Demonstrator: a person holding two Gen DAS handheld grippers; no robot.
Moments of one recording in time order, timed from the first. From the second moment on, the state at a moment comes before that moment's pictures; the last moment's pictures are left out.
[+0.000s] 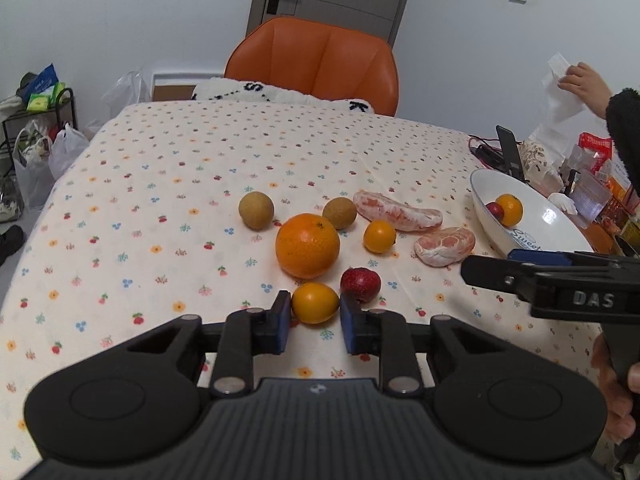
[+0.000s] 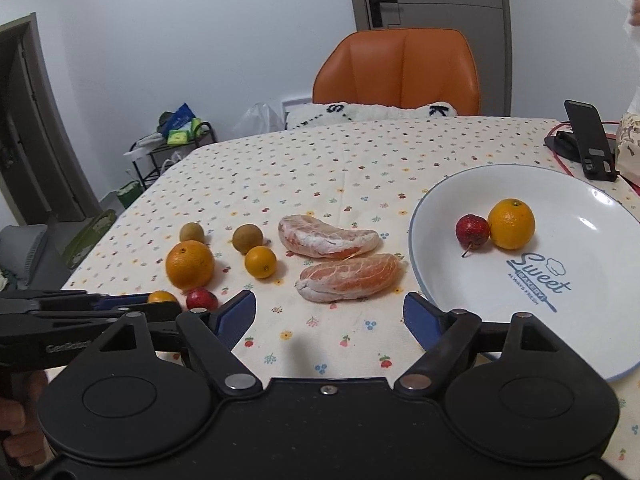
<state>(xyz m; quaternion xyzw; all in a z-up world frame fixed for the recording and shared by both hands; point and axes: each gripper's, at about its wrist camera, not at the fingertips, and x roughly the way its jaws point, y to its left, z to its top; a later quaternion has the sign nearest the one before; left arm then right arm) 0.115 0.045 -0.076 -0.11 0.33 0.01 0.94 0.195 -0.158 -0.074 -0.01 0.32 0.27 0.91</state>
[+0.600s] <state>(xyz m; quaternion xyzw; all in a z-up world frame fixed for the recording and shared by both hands) 0.113 0.064 -0.074 -0.13 0.32 0.00 0.94 0.206 -0.127 -0.081 -0.04 0.31 0.22 0.92</state>
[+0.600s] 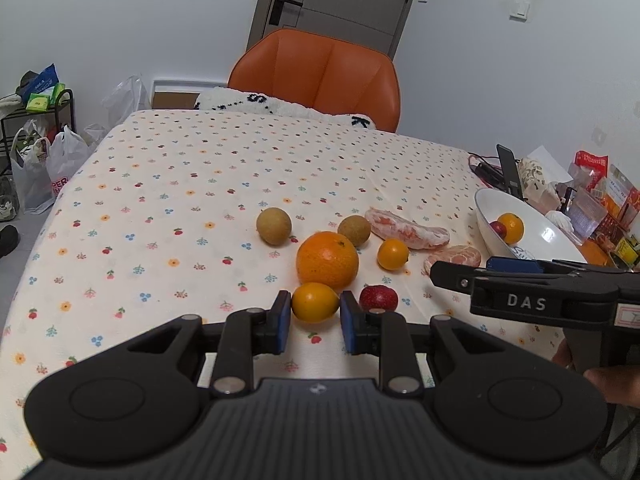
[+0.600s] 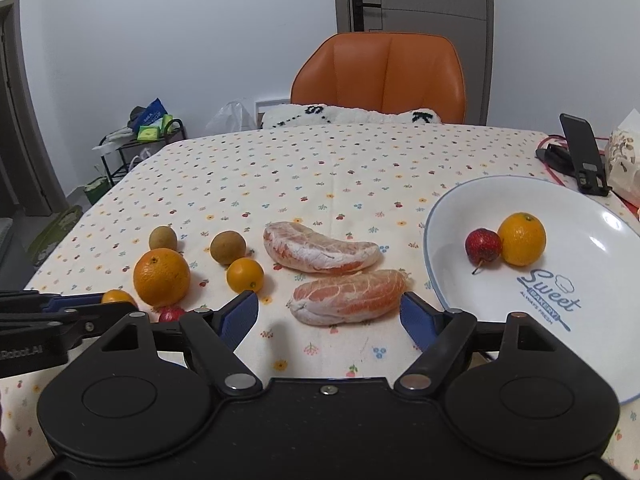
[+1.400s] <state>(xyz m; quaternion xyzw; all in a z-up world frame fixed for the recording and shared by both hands) 0.108 0.061 -0.070 -0.13 0.31 0.00 0.94 0.197 -0.135 -0.079 -0.08 0.31 0.26 0.91</state>
